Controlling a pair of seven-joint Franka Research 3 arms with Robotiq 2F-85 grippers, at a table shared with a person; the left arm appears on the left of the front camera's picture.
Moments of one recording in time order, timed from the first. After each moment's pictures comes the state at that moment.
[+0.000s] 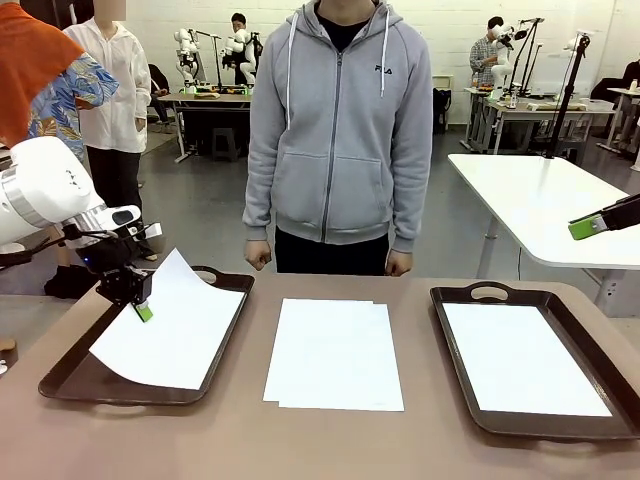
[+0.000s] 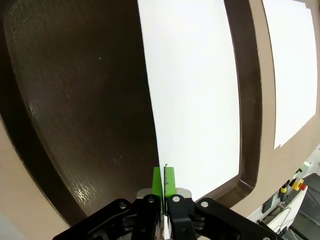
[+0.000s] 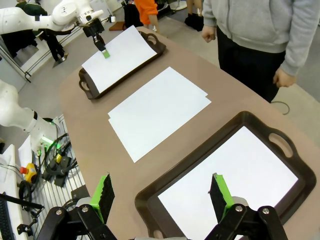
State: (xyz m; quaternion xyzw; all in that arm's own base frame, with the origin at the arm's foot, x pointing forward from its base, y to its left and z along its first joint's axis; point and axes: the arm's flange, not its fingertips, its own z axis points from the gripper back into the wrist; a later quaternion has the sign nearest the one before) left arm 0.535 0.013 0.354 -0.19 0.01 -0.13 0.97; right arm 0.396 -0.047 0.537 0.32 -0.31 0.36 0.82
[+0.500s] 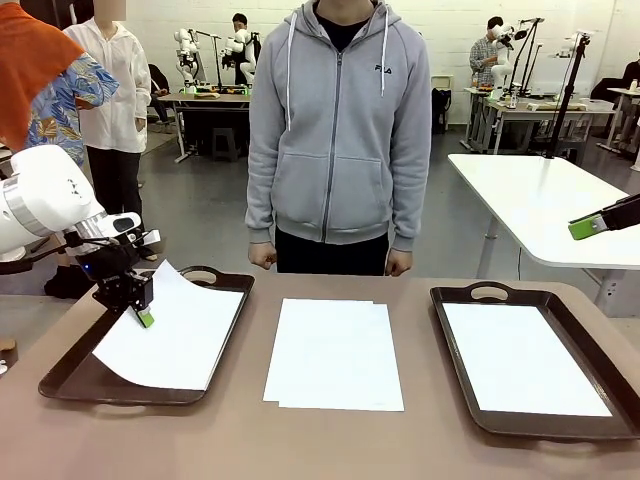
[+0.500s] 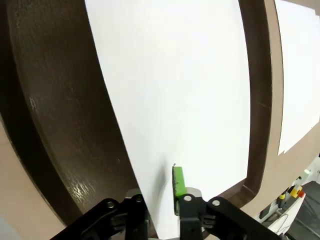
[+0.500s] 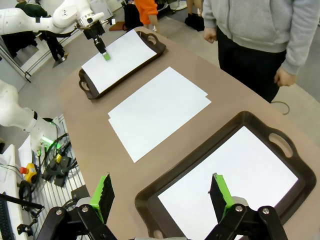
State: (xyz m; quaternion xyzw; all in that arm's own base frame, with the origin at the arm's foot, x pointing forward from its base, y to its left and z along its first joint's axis) left arm 0.532 0.014 0.343 -0.18 0.01 -0.11 0.98; right arm 0.396 -0.047 0.537 0.32 -0.31 0.36 0.82
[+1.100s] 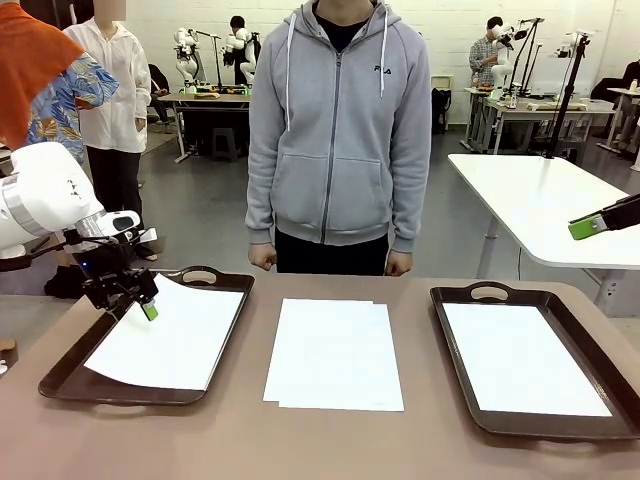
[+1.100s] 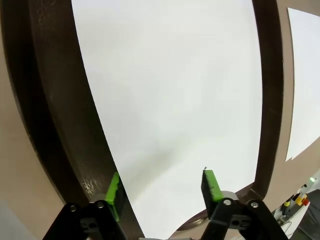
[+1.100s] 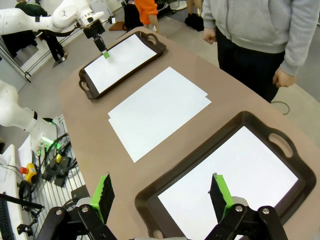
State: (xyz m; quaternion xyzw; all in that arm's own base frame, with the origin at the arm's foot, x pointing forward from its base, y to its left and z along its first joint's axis) left arm 0.534 0.019 0.347 -0.15 0.01 -0.09 0.98; right arm 0.396 -0.047 0.537 0.32 -0.31 0.36 0.82
